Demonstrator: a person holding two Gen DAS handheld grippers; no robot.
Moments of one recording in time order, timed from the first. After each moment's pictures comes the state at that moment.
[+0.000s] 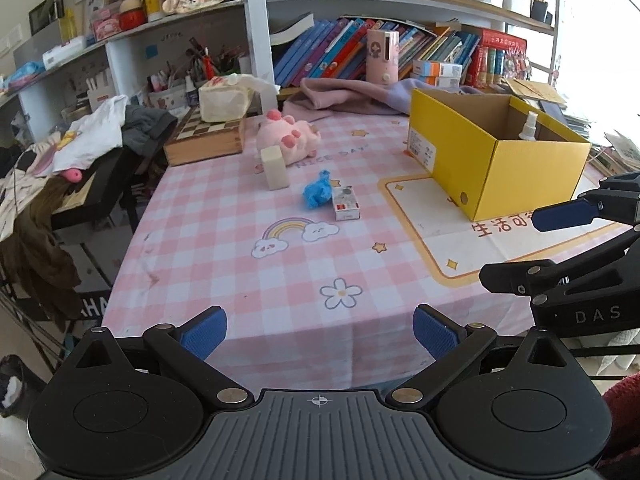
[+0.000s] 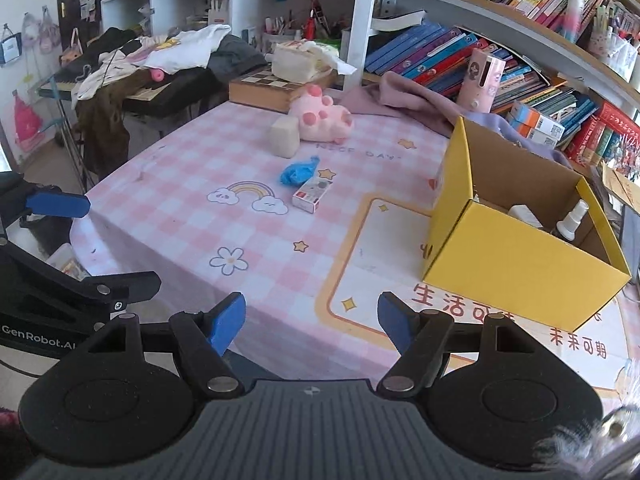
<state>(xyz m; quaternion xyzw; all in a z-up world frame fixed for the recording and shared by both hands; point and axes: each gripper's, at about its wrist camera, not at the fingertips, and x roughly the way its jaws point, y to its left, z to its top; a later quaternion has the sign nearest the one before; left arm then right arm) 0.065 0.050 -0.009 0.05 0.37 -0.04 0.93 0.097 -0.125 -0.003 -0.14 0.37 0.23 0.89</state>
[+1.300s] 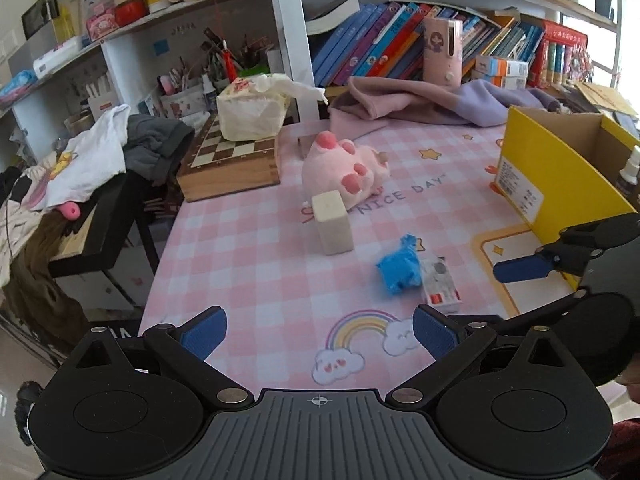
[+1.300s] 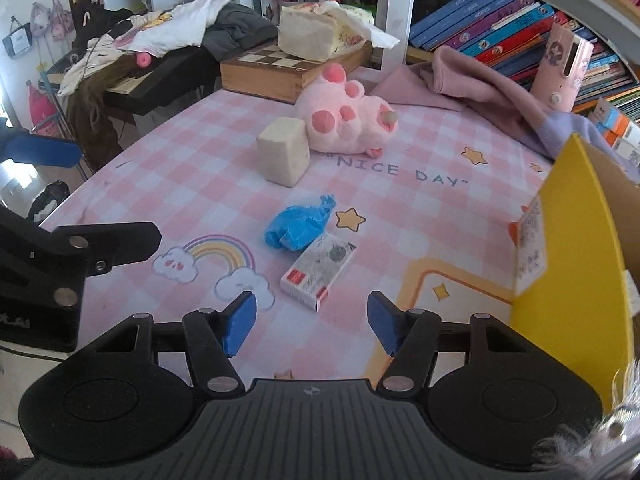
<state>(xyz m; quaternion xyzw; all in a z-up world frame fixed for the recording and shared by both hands) 0.224 0.083 -0.016 0.07 0.39 0.00 0.92 0.279 -0.055 -0.065 -0.13 0.41 0.28 0.86</state>
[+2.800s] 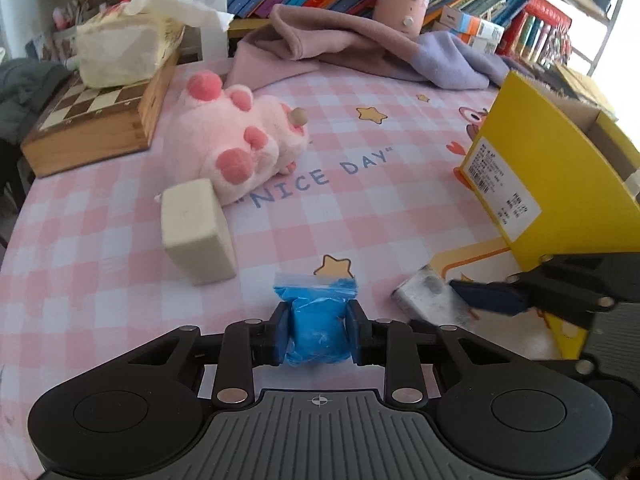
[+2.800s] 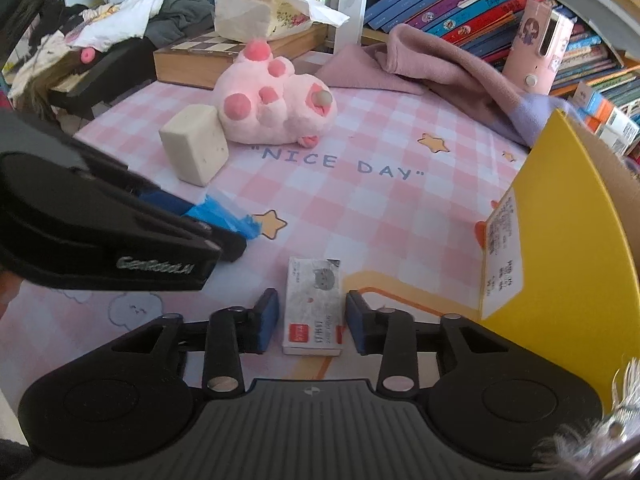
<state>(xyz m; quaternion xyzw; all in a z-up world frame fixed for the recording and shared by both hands) 0.335 0.052 -0.076 -0.01 0.47 -0.11 0.87 0.329 -0.074 -0.090 -0.14 0.41 0.24 0.87</state>
